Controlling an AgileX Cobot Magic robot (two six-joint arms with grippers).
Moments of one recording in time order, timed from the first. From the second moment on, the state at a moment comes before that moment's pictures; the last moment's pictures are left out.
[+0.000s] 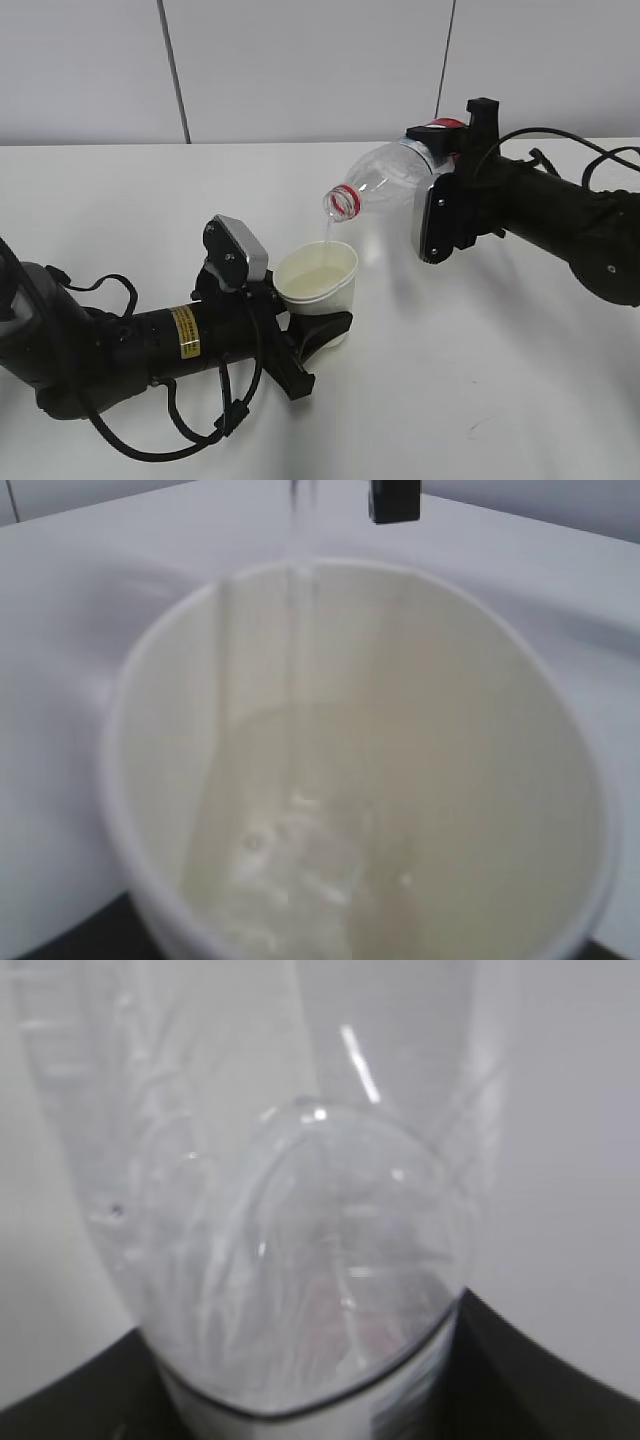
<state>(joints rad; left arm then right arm) -0.52 2.17 -0.74 0.63 -1.13 -0.20 0.18 1.95 -0.87 -0.35 -0.90 -1.31</state>
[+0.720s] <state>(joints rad) -0.52 2.17 -0.74 0.58 -1.13 -0.20 0.18 1.95 -0.85 -0.30 -0.90 -0.78</state>
